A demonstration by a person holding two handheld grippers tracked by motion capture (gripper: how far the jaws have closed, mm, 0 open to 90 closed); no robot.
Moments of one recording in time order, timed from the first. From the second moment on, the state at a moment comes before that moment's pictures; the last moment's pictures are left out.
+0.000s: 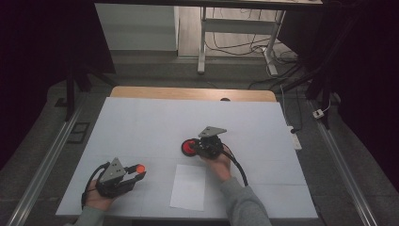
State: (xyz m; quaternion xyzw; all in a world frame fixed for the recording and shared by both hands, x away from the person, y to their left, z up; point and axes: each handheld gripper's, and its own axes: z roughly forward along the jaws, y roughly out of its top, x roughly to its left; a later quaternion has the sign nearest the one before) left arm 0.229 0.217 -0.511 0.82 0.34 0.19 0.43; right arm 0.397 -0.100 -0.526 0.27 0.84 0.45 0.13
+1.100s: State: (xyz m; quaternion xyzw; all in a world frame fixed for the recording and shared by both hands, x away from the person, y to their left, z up) left arm 0.227 0.219 -0.509 0.81 0.34 0.19 0.43; right arm 0.393 -0.103 -0.505 0.26 0.81 0.50 0.14
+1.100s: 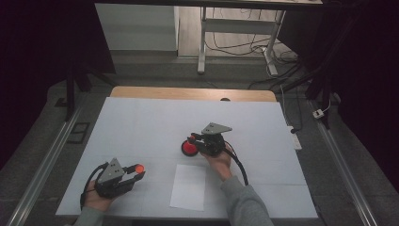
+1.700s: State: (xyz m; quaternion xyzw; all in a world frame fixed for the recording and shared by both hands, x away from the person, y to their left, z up) left arm 0.228 0.220 -0.510 0.81 0.34 0.19 0.43; right arm 0.399 -0.091 -0.521 0.26 0.84 0.46 0.14
